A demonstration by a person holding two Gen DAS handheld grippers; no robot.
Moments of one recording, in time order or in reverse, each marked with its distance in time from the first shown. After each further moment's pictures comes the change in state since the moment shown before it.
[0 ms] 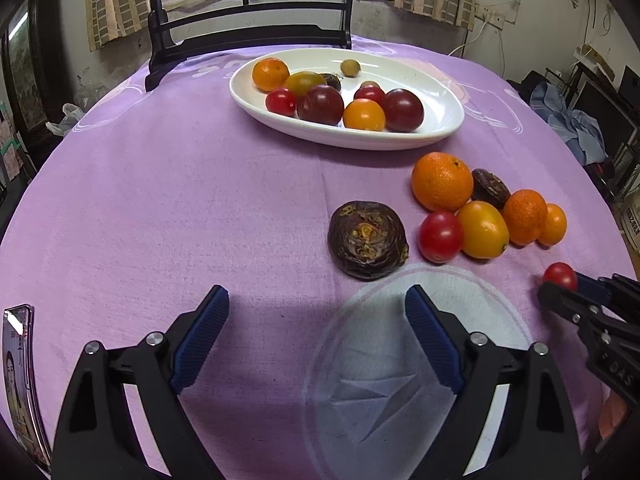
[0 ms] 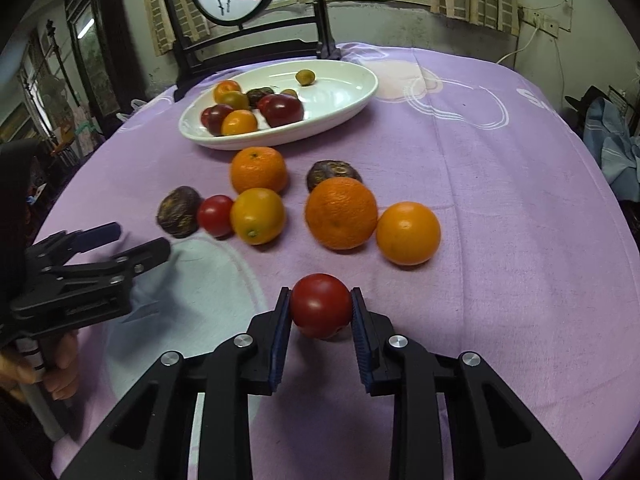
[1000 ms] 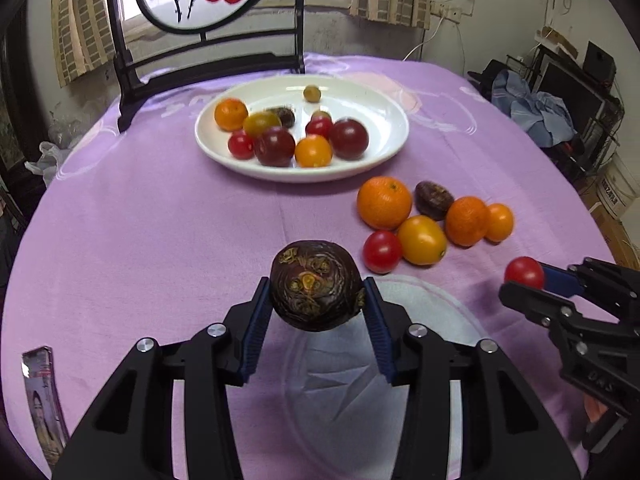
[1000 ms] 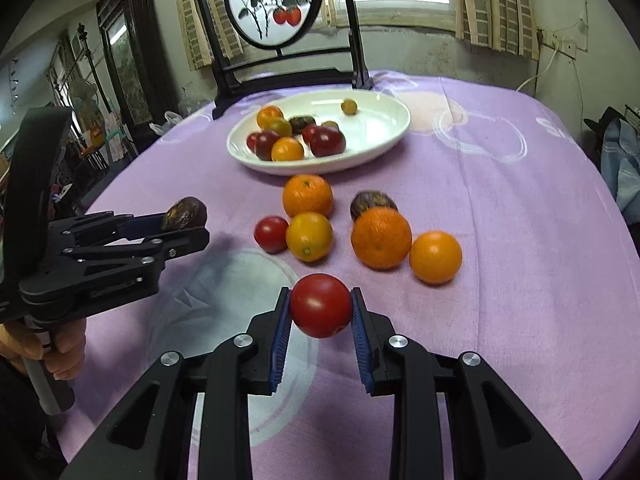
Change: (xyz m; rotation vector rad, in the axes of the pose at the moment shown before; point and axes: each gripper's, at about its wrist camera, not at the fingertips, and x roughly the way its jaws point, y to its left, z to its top) left arm -0.046 -0.014 0.017 0.121 -0.048 -0.081; right arm -0.033 0.013 0.003 -0.049 -0.101 0.085
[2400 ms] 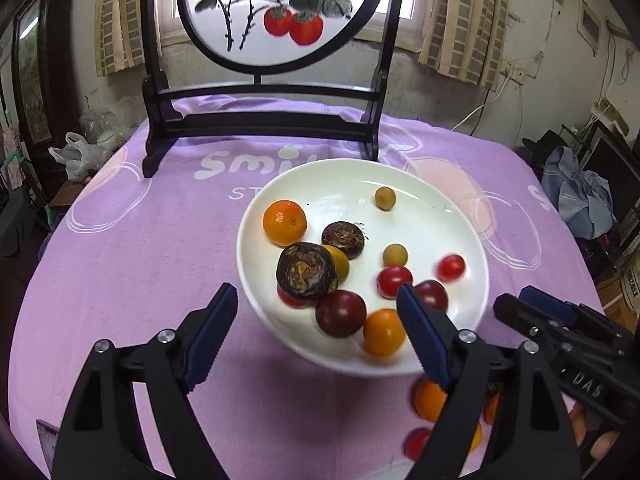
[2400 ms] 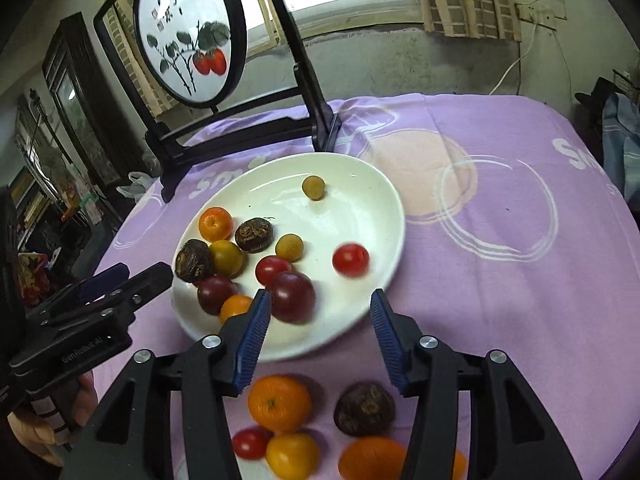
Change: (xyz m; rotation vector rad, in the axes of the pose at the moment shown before) left arm 0.042 0.052 0.122 -0.186 -0.083 0.094; right arm 0.077 -0.041 0.137 0.210 -0.004 -0.012
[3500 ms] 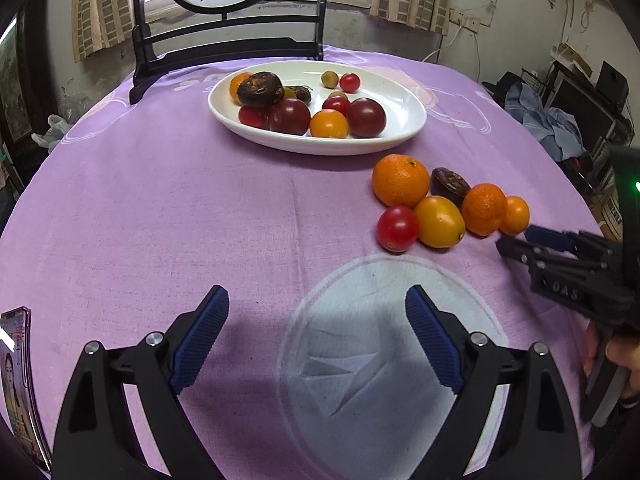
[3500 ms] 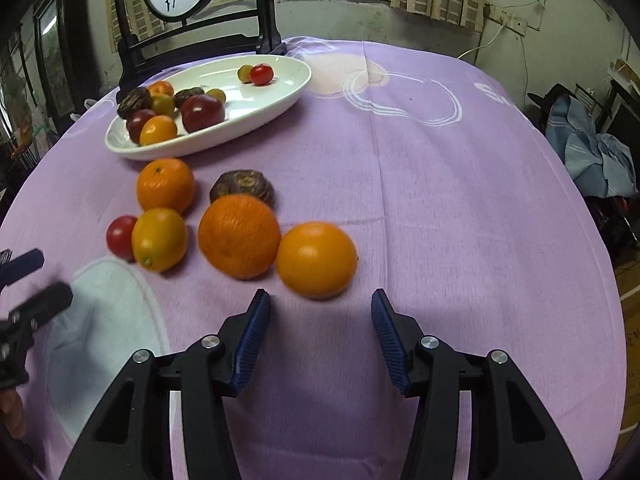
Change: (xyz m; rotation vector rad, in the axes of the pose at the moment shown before) left arm -0.036 -0.015 -0.155 0.109 0.093 -0.085; right arm -0.020 -0.039 -0.124 -0.137 0.092 -0.272
